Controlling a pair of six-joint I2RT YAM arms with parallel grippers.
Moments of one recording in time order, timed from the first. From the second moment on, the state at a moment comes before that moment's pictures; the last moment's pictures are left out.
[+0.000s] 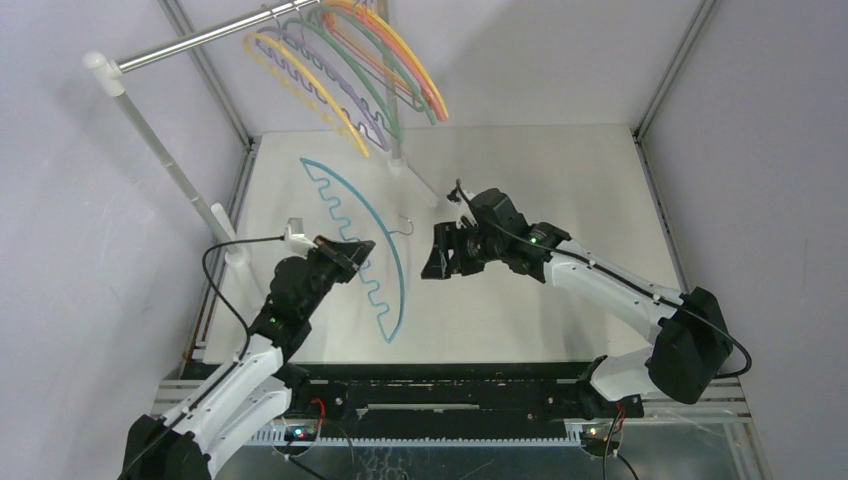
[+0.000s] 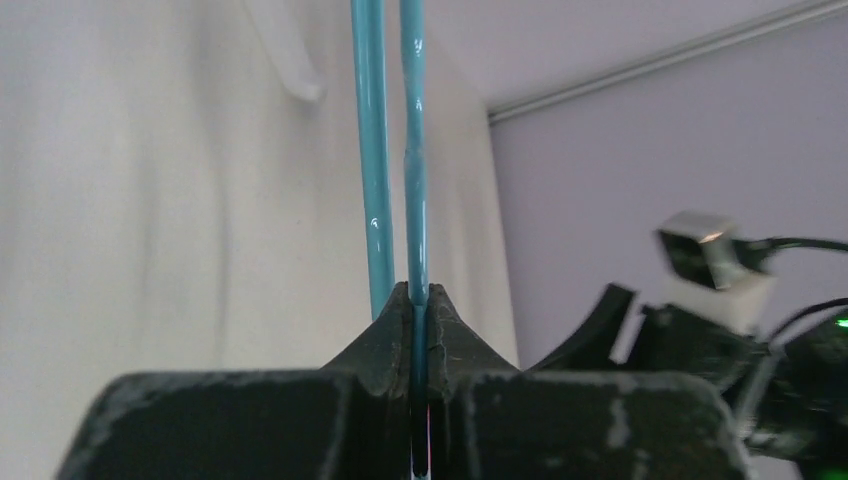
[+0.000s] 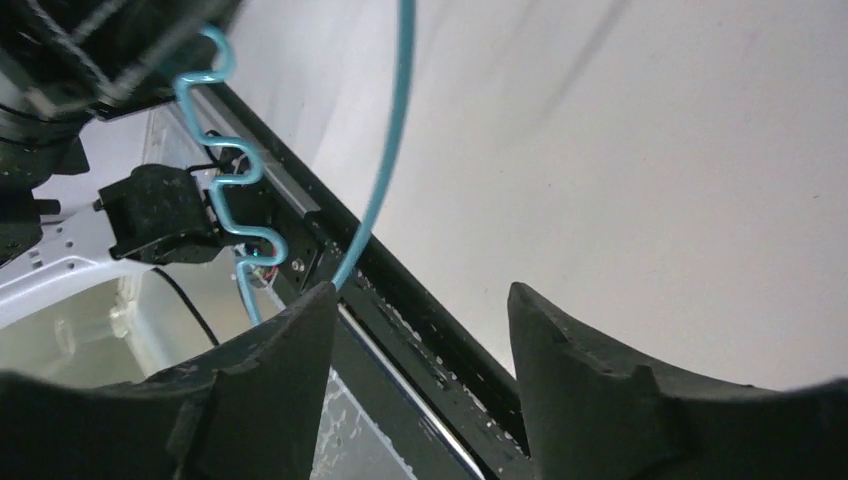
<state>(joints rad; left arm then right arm) -0.41 0.75 0.33 0.26 0.03 -1.08 0.77 1.39 1.13 -0.47 -0.32 0.54</state>
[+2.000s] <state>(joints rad) -0.32 0.18 0.25 -0.13 0.12 -1.07 0.95 1.43 1.35 -0.71 -0.32 0.31</state>
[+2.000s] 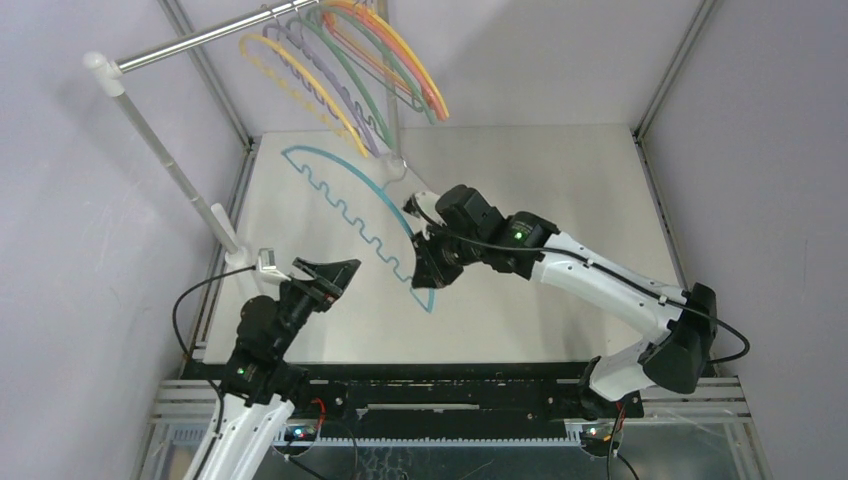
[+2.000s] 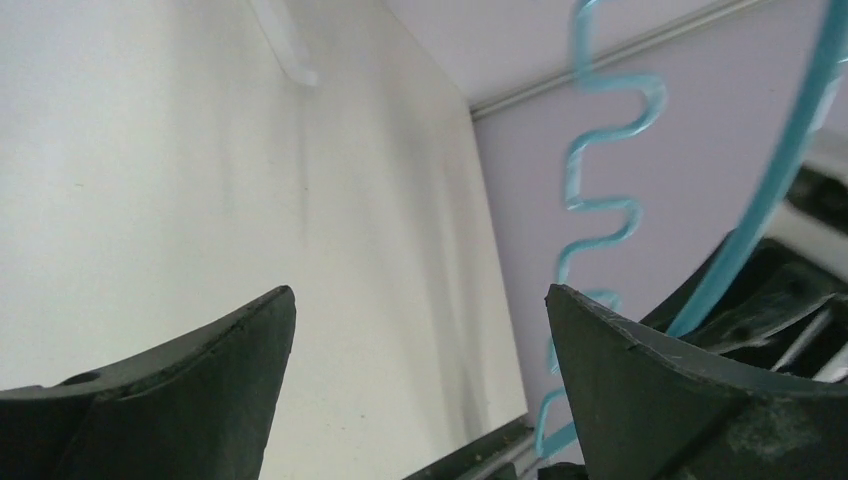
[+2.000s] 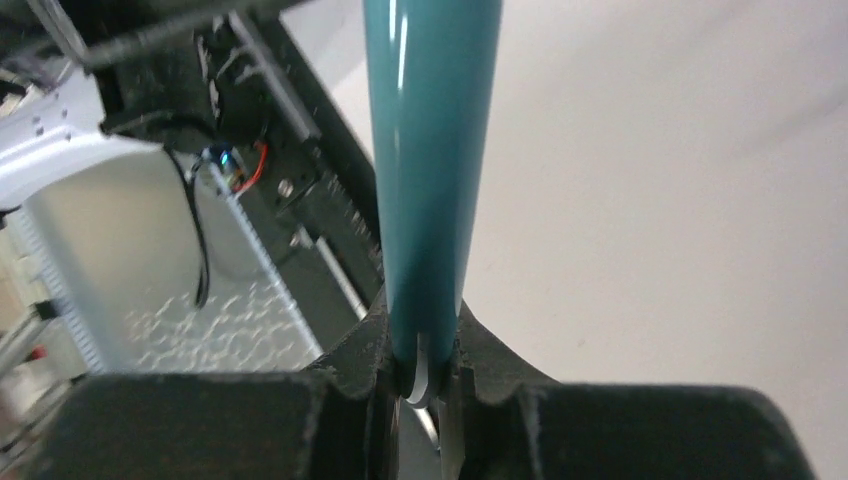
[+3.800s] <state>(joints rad) -0.32 0.54 0.68 -0.10 -0.32 -0.86 1.00 2.01 2.17 -0.85 -0.08 0.03</state>
